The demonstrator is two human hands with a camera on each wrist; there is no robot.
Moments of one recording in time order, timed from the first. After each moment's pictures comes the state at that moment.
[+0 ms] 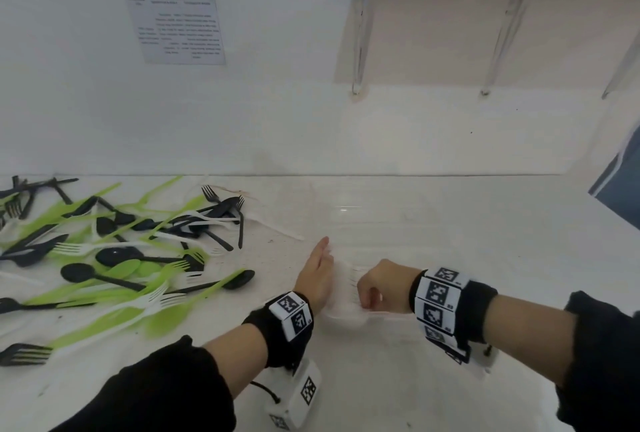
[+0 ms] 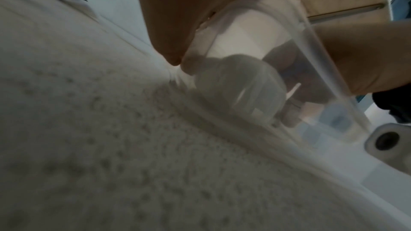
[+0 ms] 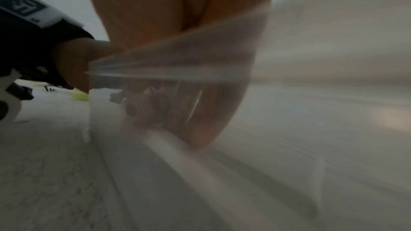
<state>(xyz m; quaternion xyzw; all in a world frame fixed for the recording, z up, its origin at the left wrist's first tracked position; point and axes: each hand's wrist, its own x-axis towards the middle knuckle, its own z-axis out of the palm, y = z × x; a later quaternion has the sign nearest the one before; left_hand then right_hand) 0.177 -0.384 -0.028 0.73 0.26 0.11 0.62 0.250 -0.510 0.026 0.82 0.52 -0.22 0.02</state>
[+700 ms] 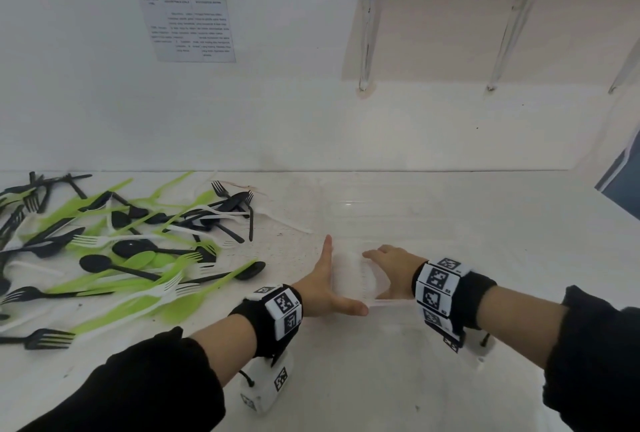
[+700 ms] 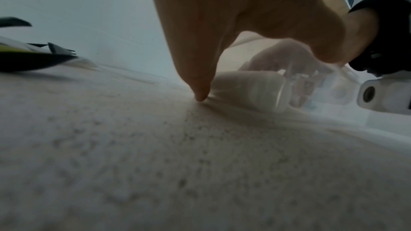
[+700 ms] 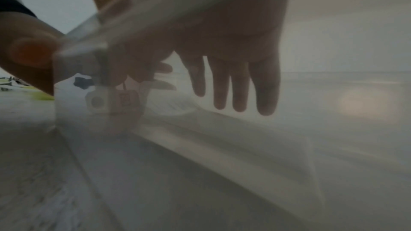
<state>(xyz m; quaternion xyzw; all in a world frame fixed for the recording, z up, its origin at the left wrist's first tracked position) 0.146 -0.369 -0.018 0.84 0.14 -0.11 0.51 0.250 -0.504 0.019 0.88 0.43 -0.21 0.04</state>
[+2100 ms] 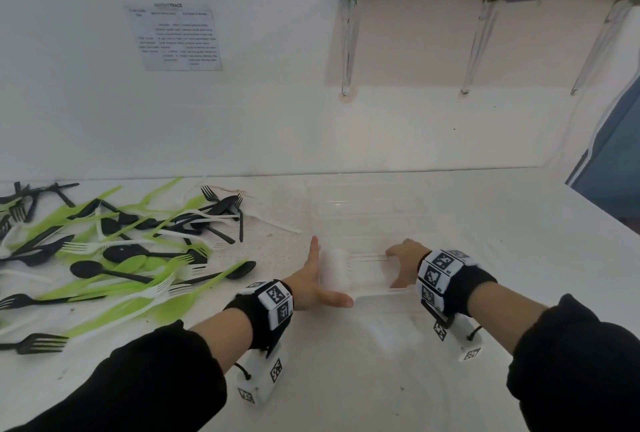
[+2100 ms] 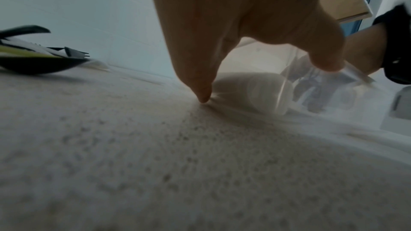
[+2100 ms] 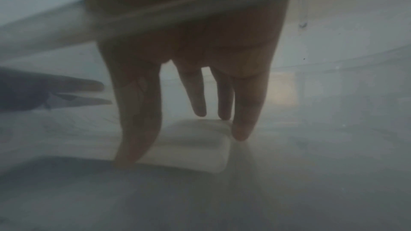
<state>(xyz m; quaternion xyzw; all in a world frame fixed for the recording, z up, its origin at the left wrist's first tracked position) 0.144 -0.368 -0.022 0.85 0.14 -0.12 0.49 0.267 -0.535 0.021 0.93 0.30 -0.22 0.05</state>
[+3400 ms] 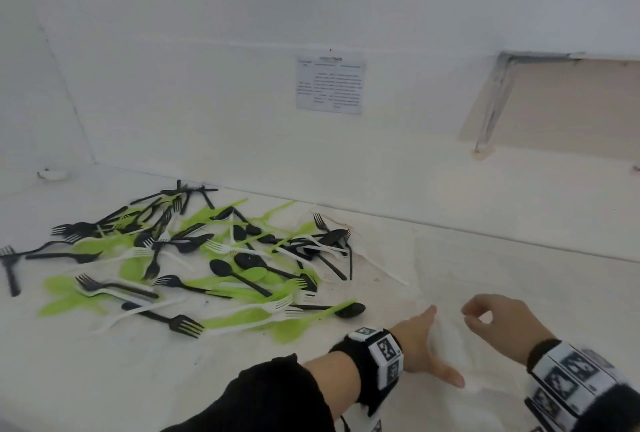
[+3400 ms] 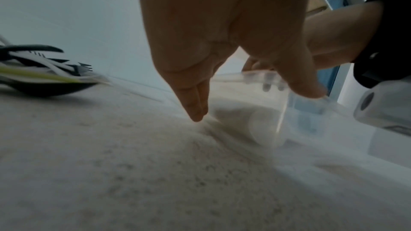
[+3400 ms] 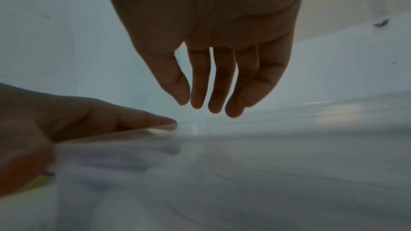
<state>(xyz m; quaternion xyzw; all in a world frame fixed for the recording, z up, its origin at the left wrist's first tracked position) 0.124 -0.356 0.008 0.86 0.15 -0.13 0.46 0.238 -0.479 0.038 0.91 0.38 -0.10 -0.16</state>
